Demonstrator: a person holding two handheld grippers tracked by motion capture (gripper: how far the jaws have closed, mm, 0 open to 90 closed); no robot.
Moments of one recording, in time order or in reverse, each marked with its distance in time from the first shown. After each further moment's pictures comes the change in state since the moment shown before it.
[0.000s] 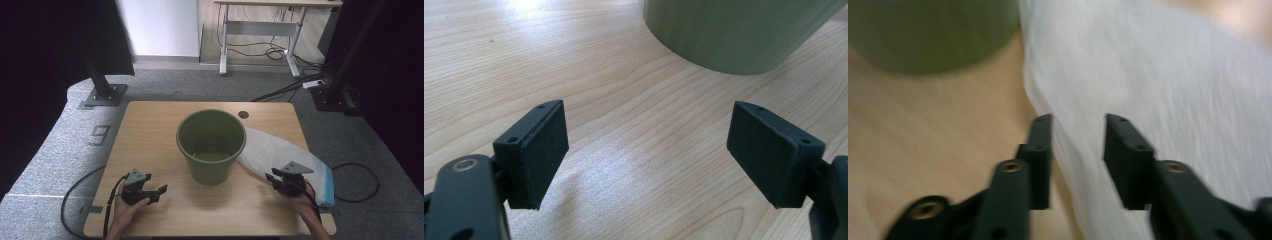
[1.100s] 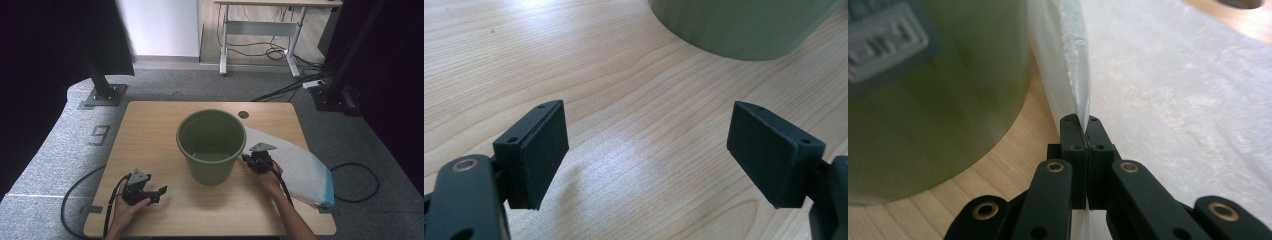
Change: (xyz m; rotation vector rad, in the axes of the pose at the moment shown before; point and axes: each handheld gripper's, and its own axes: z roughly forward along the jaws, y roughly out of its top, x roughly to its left) left arm 0.000 -0.001 0.003 0.042 0.024 0.026; right arm 0.009 0.044 0.109 0.037 0.049 0.022
